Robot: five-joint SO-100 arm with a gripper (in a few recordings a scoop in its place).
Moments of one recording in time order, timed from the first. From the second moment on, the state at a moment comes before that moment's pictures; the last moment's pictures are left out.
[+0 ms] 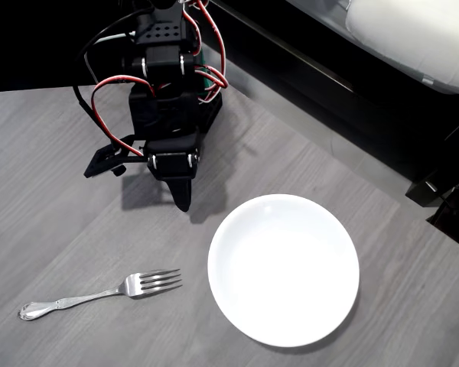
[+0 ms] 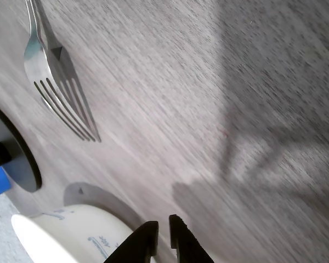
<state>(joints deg) -4.9 188.1 173.9 69.6 7.9</state>
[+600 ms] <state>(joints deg) 2.2 188.1 173.9 69.6 8.7</state>
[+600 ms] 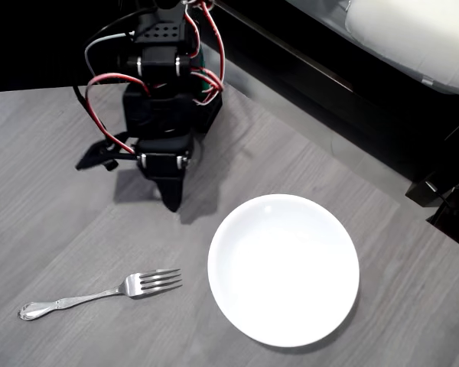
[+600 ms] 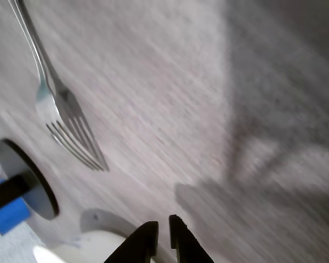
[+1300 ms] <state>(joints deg) 11.6 133.5 128.5 67.7 -17.3</state>
